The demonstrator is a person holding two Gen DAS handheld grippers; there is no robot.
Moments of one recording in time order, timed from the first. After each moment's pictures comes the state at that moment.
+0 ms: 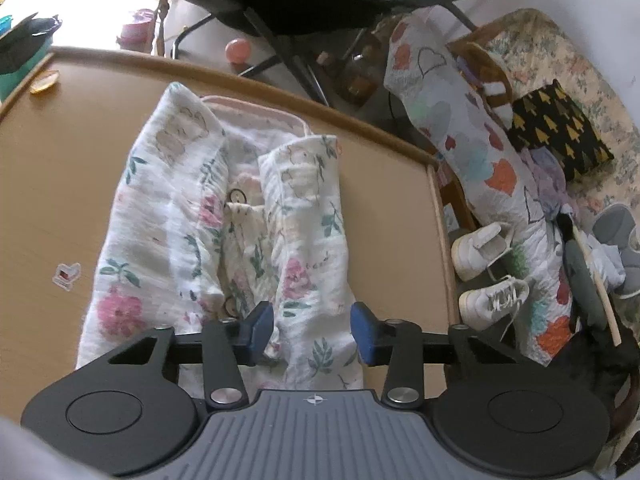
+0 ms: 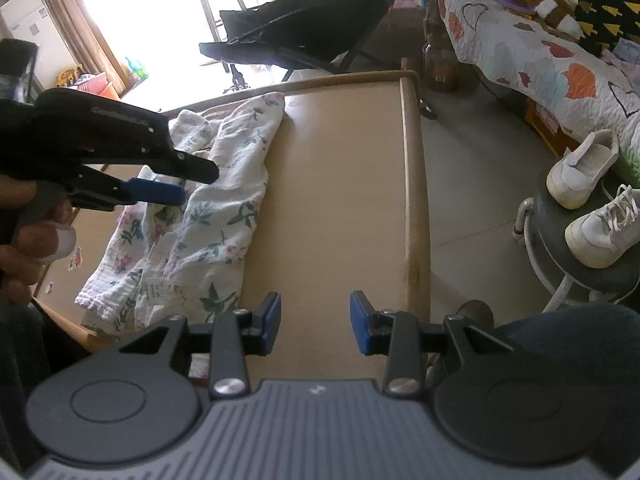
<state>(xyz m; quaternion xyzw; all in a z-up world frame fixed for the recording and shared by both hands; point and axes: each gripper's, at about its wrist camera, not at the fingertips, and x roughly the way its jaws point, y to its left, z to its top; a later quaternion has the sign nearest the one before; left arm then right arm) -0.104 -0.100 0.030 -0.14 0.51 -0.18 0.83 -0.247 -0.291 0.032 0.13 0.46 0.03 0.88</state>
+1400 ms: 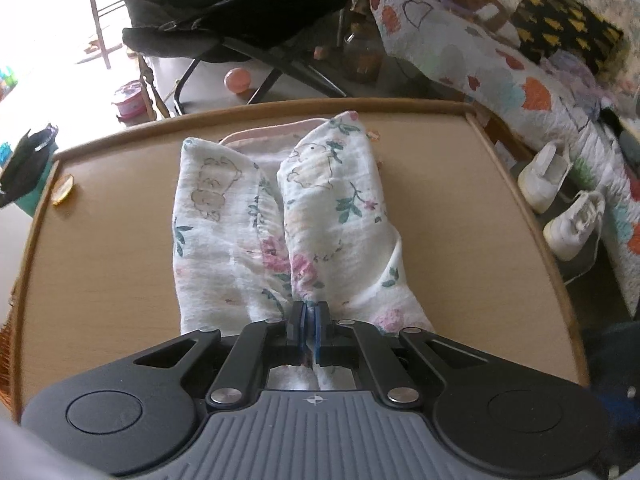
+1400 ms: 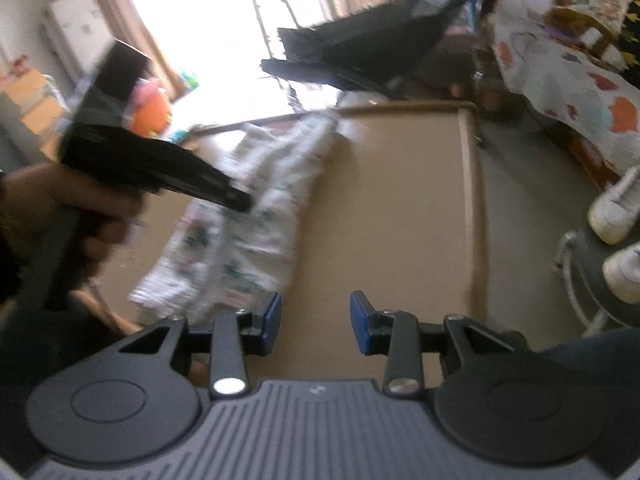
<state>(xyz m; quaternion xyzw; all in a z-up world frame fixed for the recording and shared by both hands) -0.077 -0.094 0.046 0.06 0.49 -0.17 0.85 -0.260 -0.271 0.054 0.13 0.41 0.12 0.90</state>
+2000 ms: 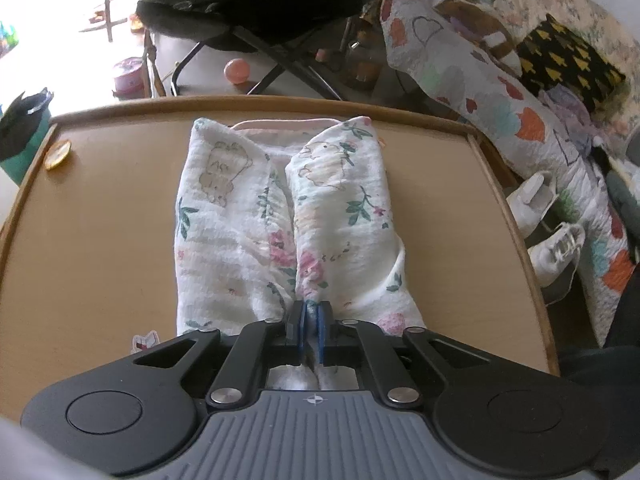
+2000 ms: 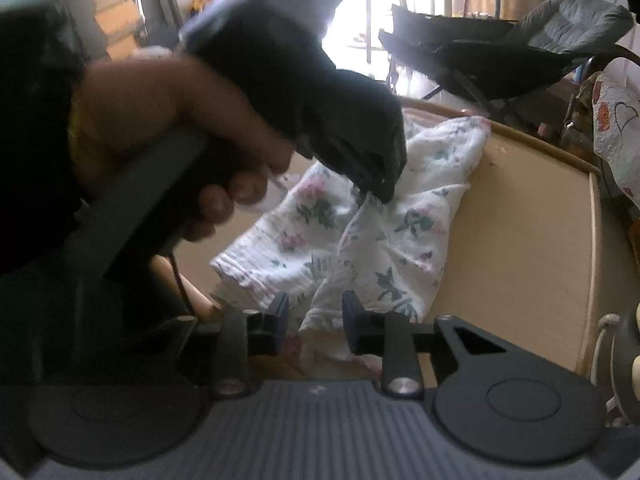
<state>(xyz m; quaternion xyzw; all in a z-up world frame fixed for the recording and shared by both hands) -0.079 -0.078 0.028 -0.01 0.50 -0.18 0.85 -0.237 -0.167 0.052 -0.02 0.44 0.20 0.88</state>
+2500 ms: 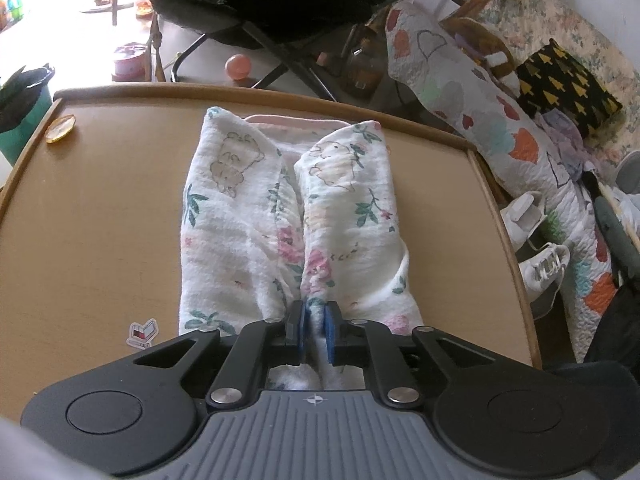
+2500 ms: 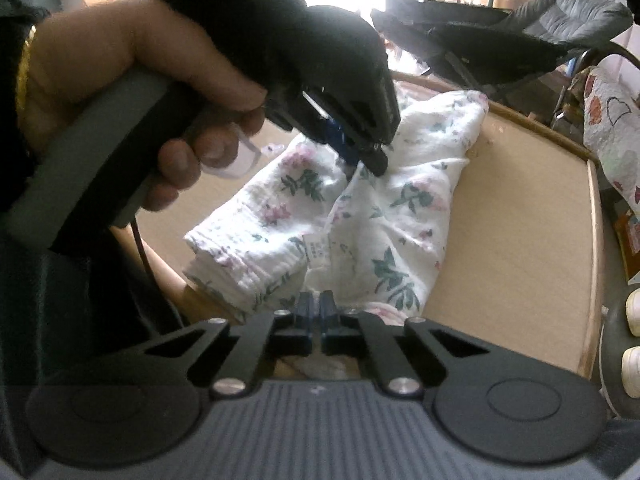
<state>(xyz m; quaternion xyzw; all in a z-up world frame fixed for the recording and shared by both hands) -0.081 -0.068 0.016 -0.06 0.49 -0.19 0.85 -0.239 -0.159 0.042 -0.03 0.45 0.18 0.87</state>
